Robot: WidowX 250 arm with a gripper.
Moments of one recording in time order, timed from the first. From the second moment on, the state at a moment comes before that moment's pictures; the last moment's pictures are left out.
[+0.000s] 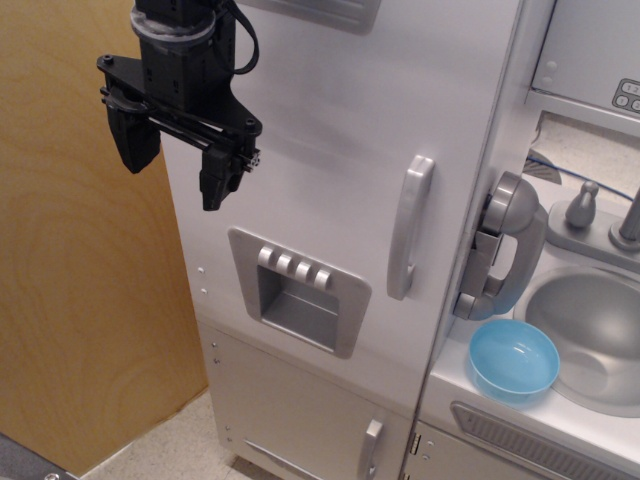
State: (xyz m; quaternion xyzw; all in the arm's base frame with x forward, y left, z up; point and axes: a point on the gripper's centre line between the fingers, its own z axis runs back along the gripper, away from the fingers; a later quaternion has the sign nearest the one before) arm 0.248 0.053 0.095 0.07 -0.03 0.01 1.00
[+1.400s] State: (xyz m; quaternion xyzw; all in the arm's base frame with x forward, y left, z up) arm 0.278 -0.079 0.080 0.00 -0.11 0.00 0.99
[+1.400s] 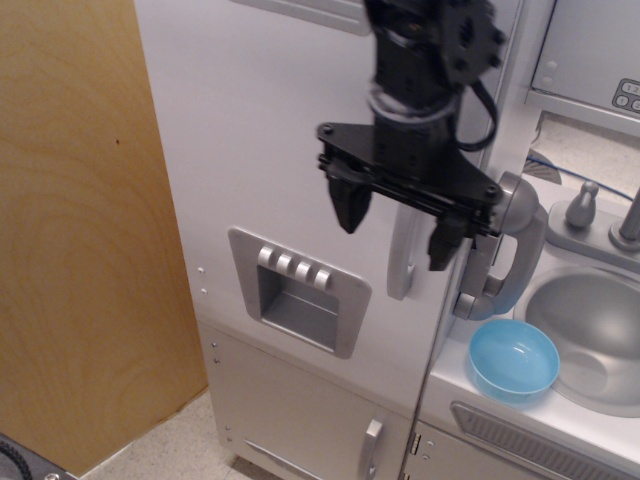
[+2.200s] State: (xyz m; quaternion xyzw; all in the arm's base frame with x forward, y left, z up) arm 0.307 -0.077 0.057 0.01 -0.14 0.00 0.99
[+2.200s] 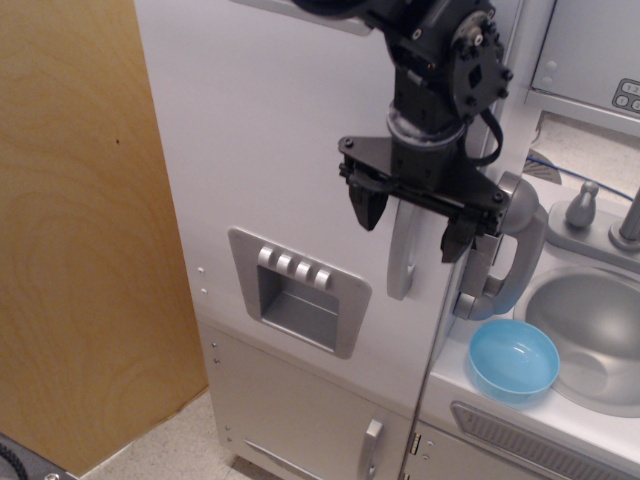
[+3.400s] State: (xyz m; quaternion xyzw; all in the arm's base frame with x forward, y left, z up) arm 0.266 -0.069 0.054 0.02 -0.10 -0.03 0.99
